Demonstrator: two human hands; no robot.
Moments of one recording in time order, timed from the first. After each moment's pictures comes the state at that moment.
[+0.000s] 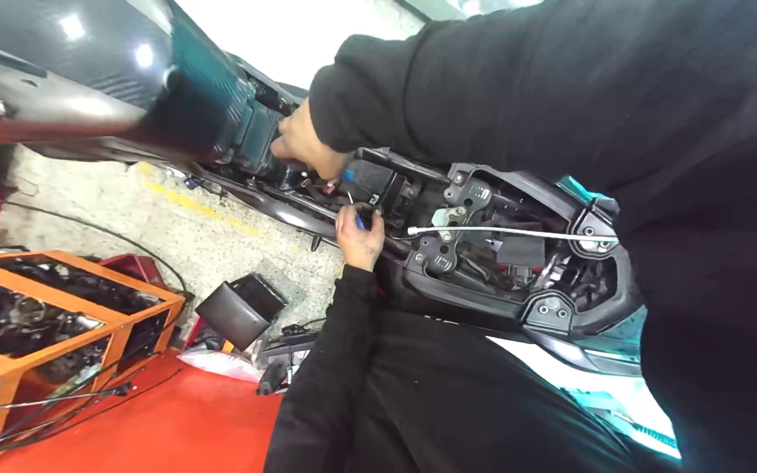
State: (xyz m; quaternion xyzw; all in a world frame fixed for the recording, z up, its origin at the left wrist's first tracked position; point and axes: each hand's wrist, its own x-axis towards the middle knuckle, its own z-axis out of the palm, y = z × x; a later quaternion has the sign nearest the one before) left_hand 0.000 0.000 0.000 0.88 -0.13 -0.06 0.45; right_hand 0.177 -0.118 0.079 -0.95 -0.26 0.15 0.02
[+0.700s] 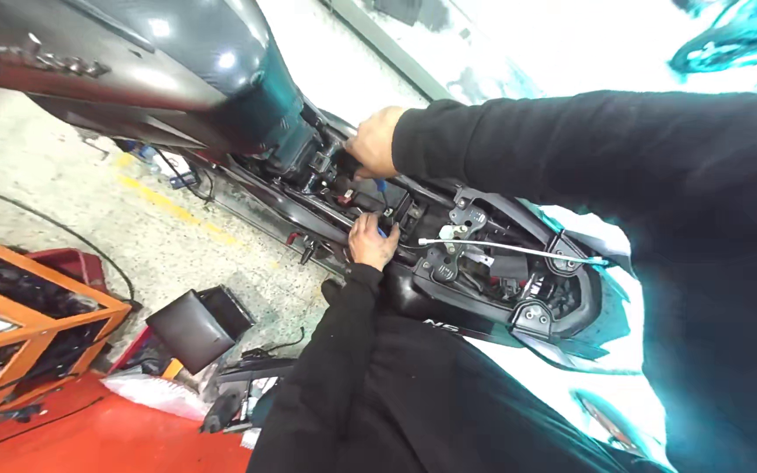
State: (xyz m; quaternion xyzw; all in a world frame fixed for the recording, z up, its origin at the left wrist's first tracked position) left_hand 0.007 0.005 -0.004 0.90 -0.18 -0.08 0.38; right_hand 0.130 -0.100 0.216 -0.93 -0.15 0.33 -0.12
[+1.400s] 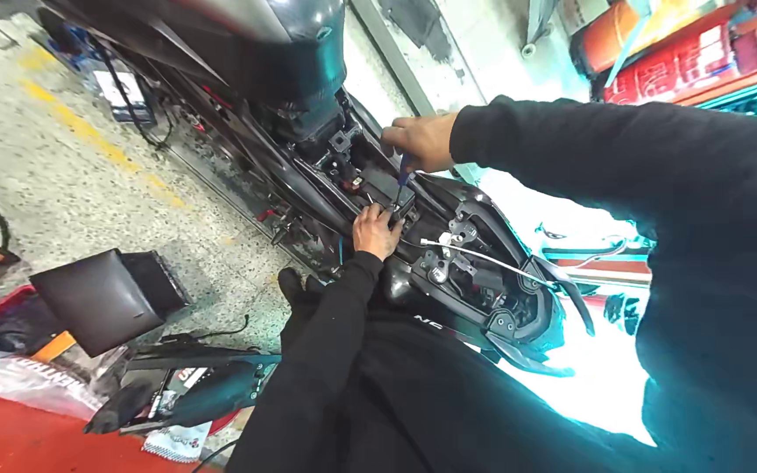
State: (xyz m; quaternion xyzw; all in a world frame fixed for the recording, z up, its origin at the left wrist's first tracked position) left_hand 0.011 0.007 -0.009 0.88 -0.20 -0.13 0.41; right_hand 0.148 -0.105 0.211 -0.90 -0.19 0.39 -0.08
